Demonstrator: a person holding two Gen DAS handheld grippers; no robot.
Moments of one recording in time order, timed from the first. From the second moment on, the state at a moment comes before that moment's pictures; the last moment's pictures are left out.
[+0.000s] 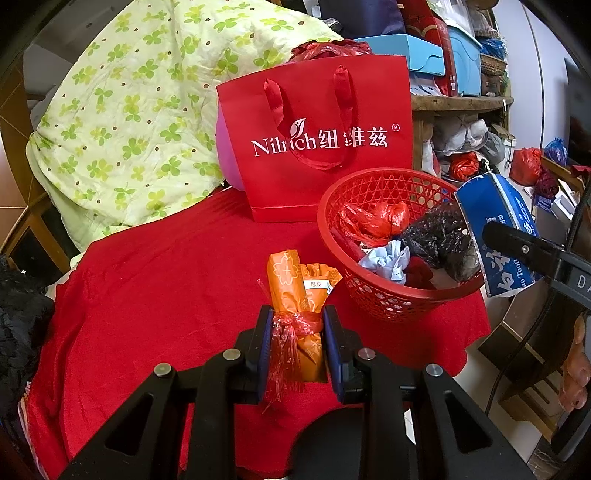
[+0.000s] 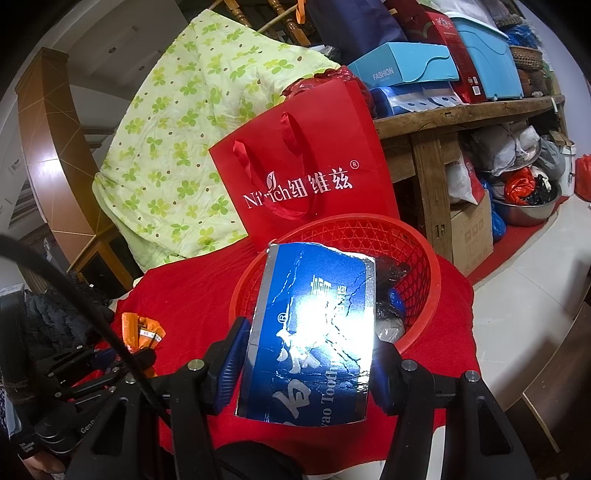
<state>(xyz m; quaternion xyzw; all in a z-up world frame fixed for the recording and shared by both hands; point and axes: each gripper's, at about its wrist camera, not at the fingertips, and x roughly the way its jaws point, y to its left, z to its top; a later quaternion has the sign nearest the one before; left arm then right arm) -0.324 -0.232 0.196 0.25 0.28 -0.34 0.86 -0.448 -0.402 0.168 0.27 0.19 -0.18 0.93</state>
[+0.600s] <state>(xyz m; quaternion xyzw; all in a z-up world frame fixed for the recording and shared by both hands) -0.310 -0.242 0.194 0.25 0.29 -0.35 0.86 -0.439 -0.415 0.172 0.27 0.20 -0.19 0.93</state>
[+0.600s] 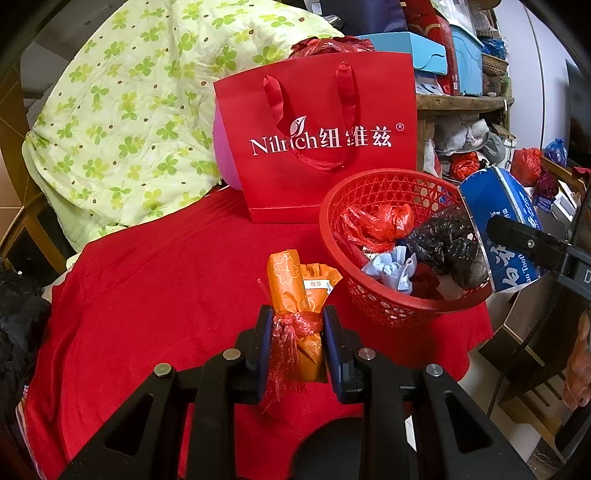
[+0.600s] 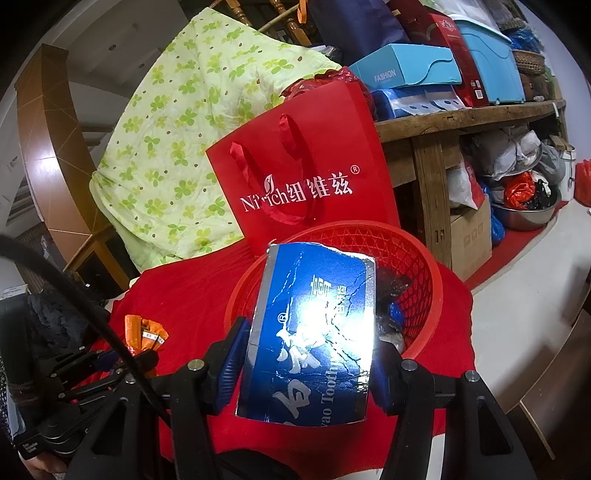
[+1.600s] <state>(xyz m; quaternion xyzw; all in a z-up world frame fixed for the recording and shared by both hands) -0.285 -0.306 0.190 0.25 0.30 -0.38 0.84 -0.406 -0.471 0.177 0.26 0.21 -0.19 0.92</state>
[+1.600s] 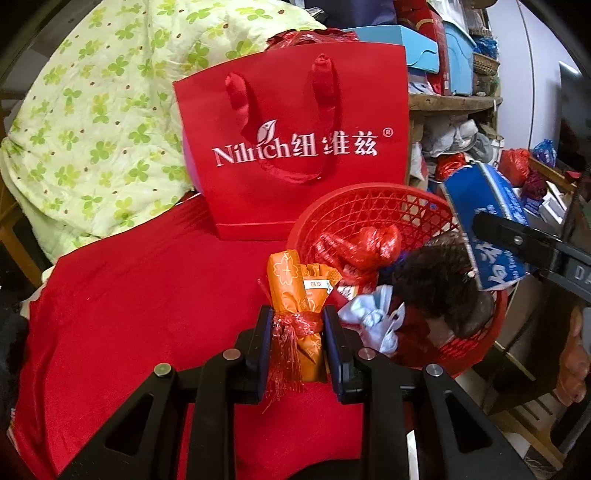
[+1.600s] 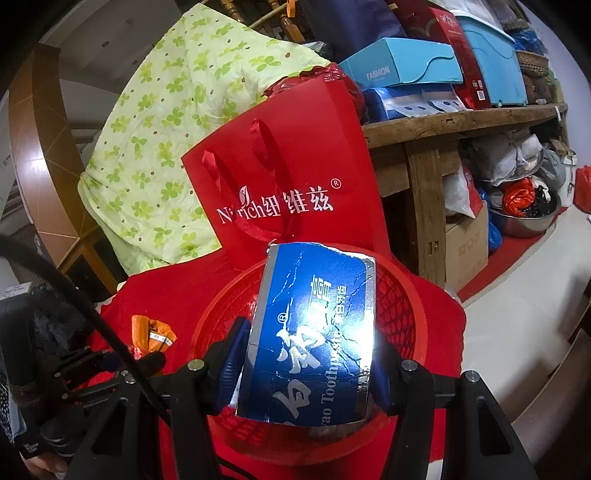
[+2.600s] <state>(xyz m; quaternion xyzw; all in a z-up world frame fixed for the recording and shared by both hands) -0.273 -0.257 0.182 0.20 0.30 -0.41 0.84 -0.429 -0.478 0.166 0.36 0.17 -0.16 0.90</state>
